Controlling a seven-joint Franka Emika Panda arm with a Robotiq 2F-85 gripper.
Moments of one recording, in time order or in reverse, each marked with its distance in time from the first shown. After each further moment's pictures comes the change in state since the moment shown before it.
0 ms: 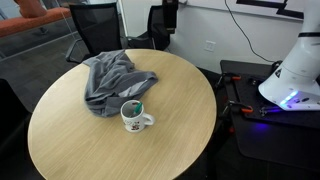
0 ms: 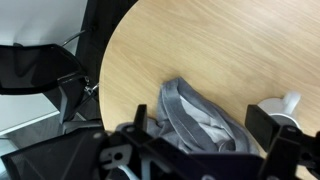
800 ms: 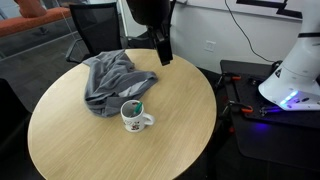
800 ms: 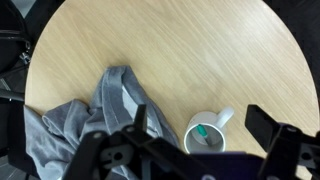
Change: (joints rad) arm 0.078 0.204 -0.028 0.114 0.079 0.028 -0.263
